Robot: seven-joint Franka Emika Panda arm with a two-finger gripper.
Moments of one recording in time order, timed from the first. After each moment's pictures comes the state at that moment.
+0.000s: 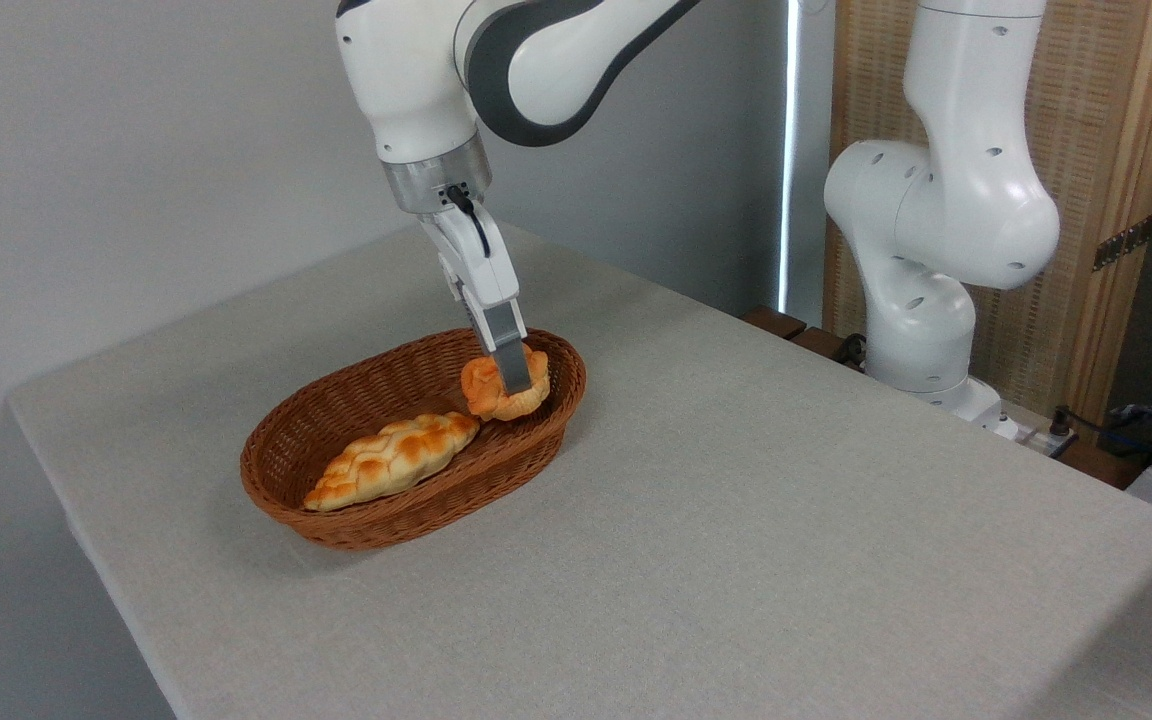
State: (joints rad) arm -0.12 -0.17 -0.28 -2.18 -0.07 1.90 0.69
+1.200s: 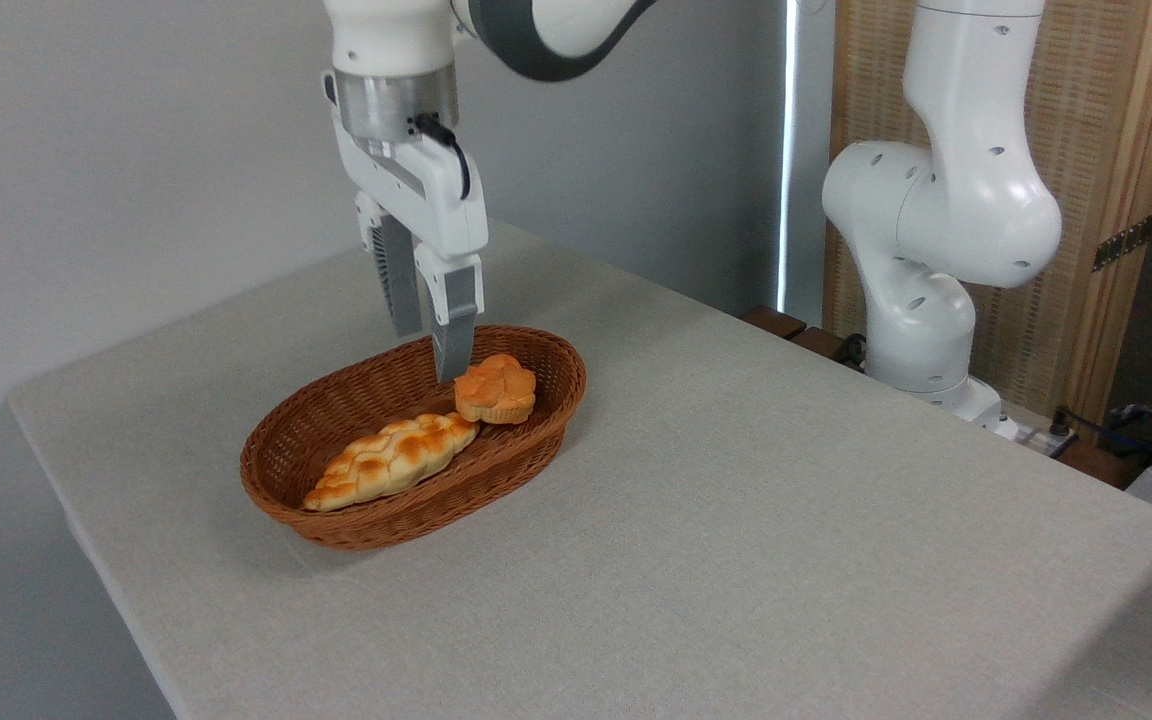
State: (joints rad) arm -0.08 -0.17 -0.17 -1.98 -0.10 1.92 0.65
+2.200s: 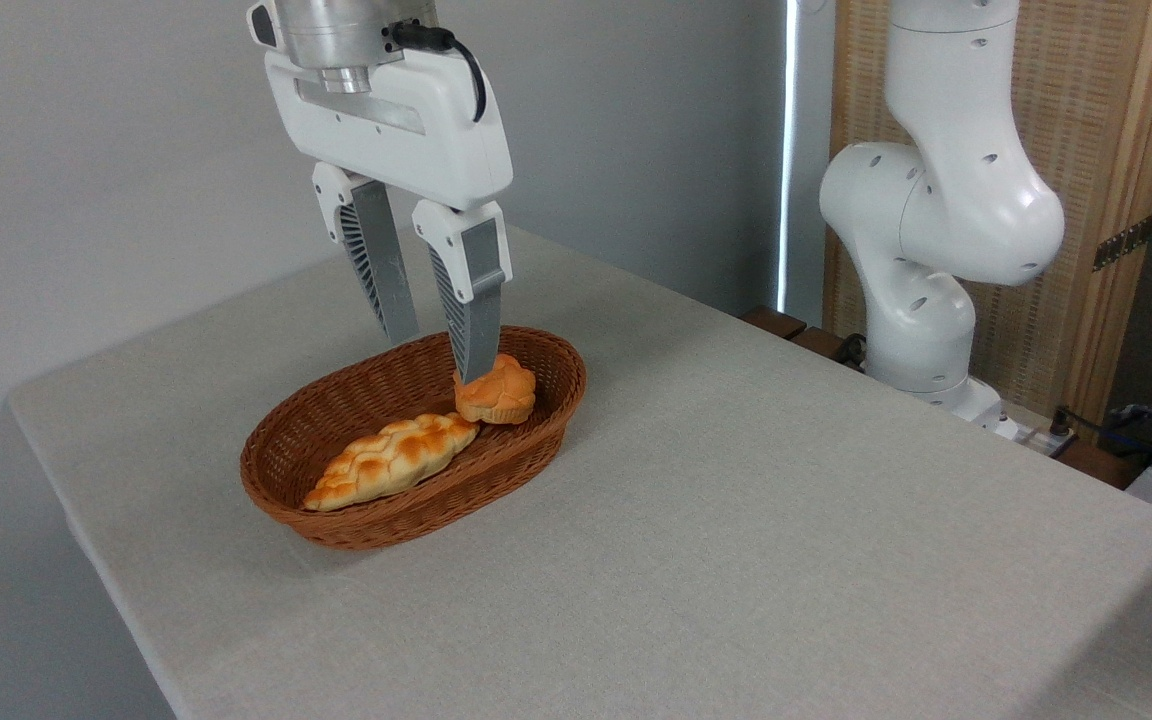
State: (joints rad) arm -0.01 0.02 -0.04 -1.54 0.00 1.59 0.65
